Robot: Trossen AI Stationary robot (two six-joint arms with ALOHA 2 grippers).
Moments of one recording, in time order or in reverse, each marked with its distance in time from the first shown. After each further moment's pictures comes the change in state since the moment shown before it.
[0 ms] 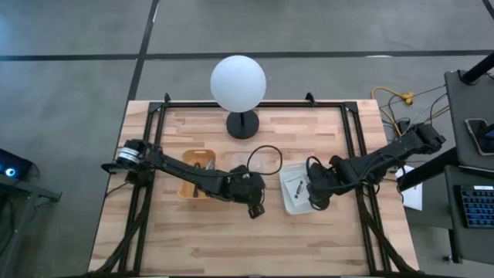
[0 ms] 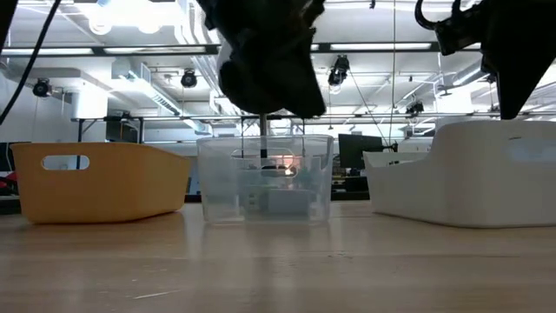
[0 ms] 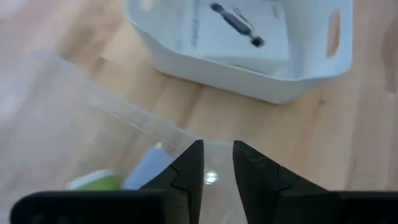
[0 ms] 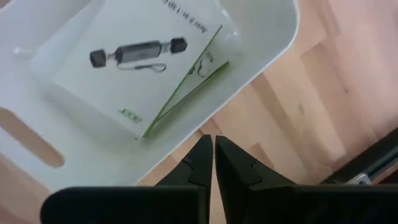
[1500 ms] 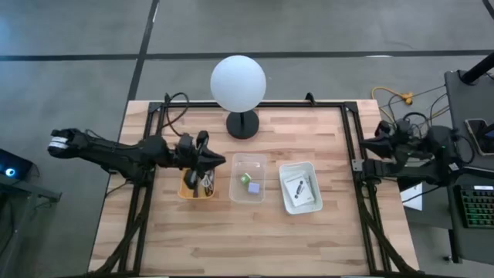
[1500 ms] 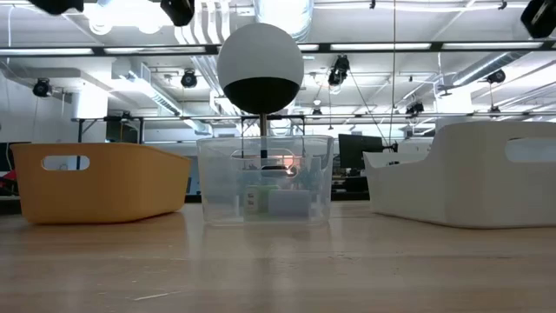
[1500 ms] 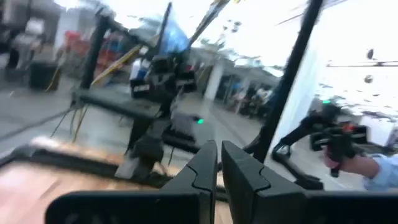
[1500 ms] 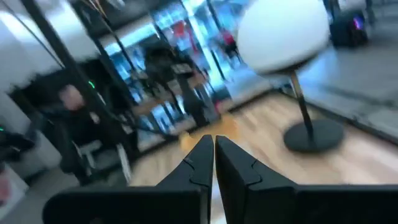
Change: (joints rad) left arm 0.156 -0.897 -0.801 1.036 0.308 0.279; right arm -0.454 -1.323 -0.222 0.424 -0.148 -0.523
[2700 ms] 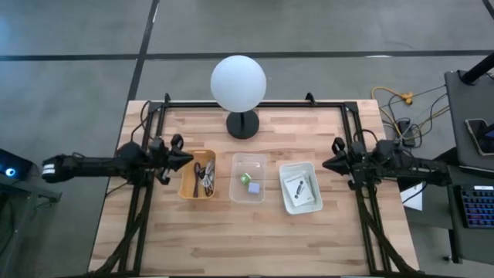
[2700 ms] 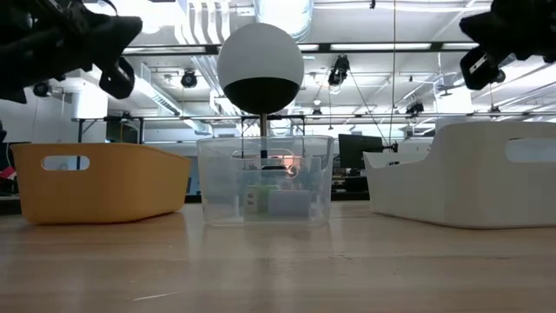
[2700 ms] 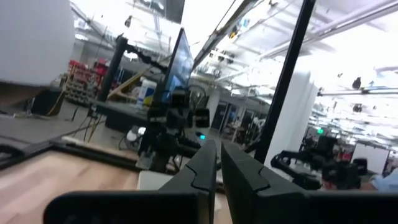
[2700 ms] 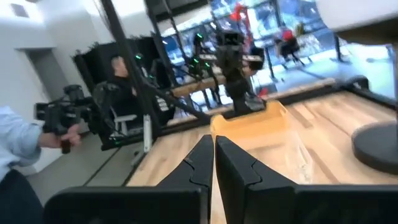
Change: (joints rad) left arm 0.240 -0.581 -0.633 0.123 0.216 -0.073; right arm -0.003 -0.015 -0.595 0.689 -0.254 -0.117
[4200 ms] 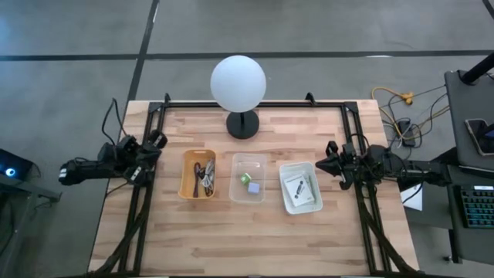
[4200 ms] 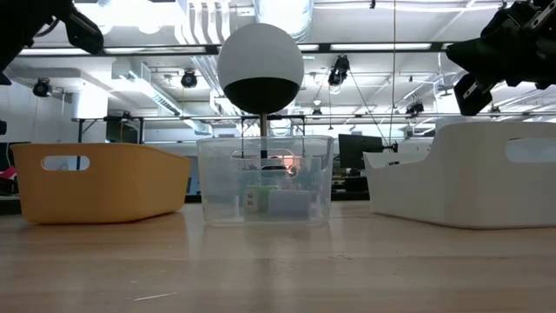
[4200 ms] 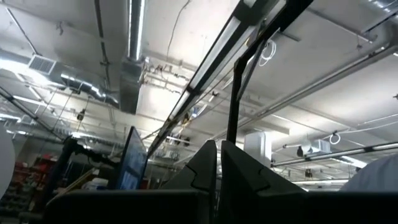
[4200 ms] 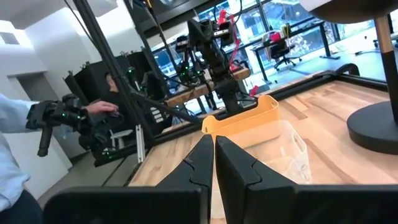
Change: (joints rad) left arm -0.083 -0.368 -0.004 0.061 -0.008 0.003; right arm 0.003 0.000 -0.170 0.211 0.065 0.091
